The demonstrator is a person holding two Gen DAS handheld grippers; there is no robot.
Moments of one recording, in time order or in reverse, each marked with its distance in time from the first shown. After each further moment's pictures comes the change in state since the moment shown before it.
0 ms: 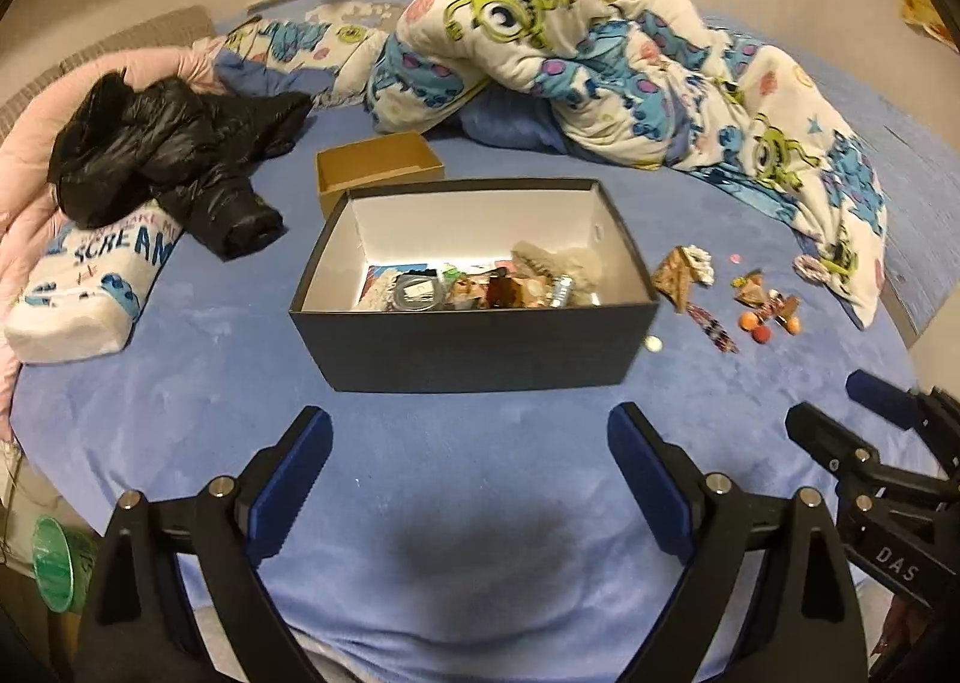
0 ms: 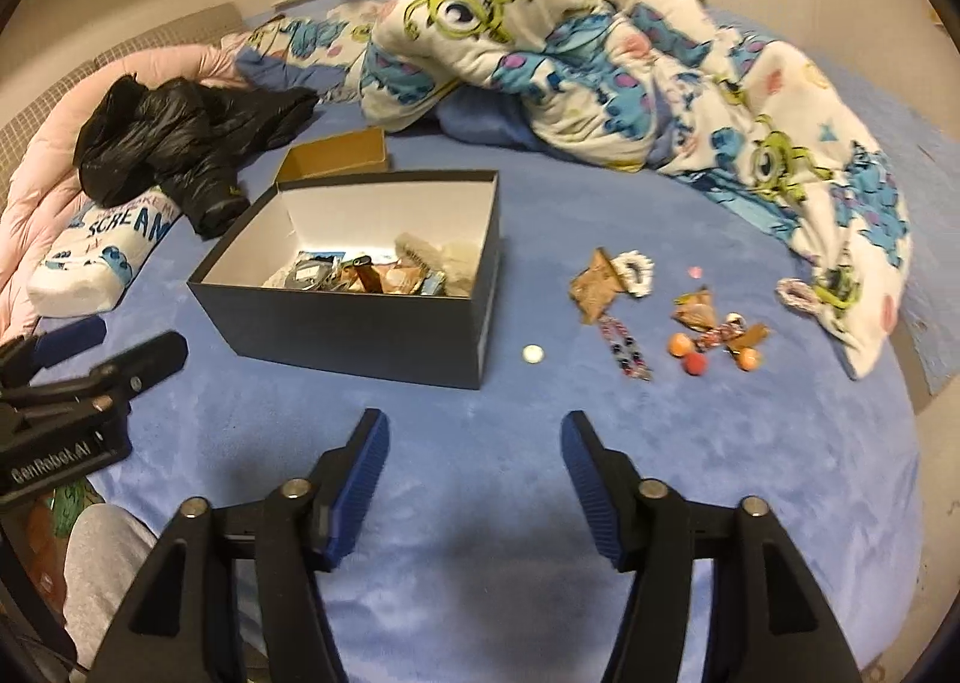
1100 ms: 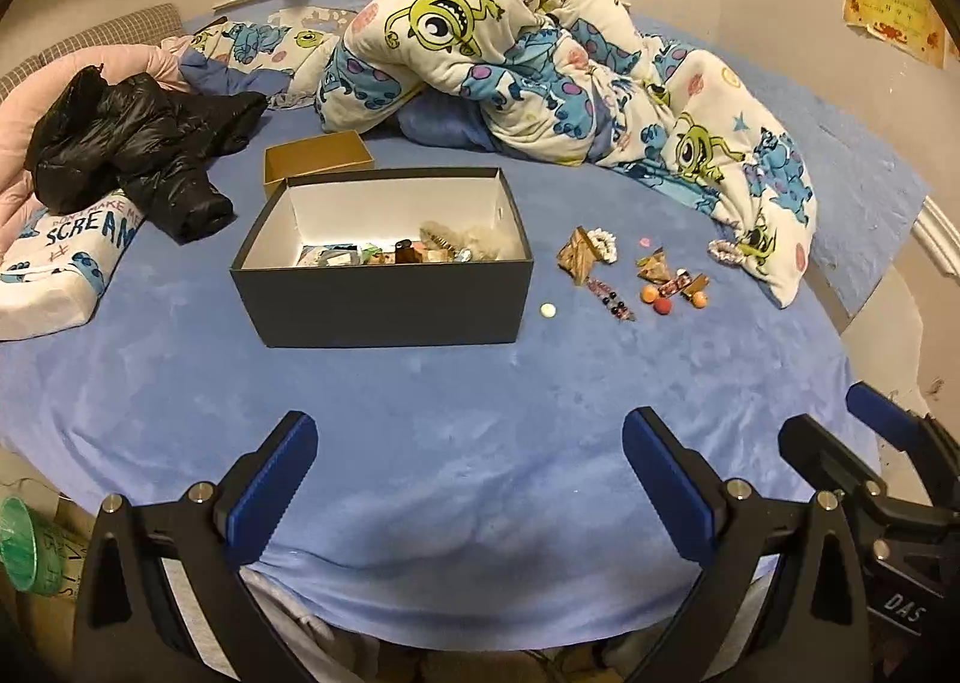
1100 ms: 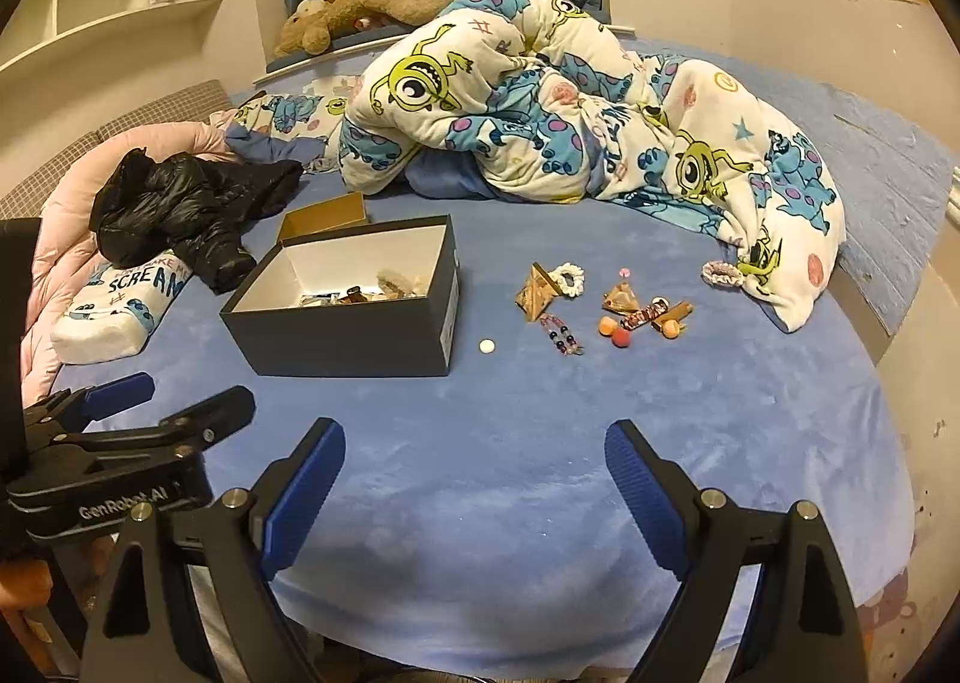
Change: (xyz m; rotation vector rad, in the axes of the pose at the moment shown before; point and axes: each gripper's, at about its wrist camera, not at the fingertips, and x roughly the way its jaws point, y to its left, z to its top) left arm -0.062 -0.050 -0.042 -0.017 -0.006 -0.130; right arm -0.105 -0.035 -0.067 0.109 -0.138 -0.009
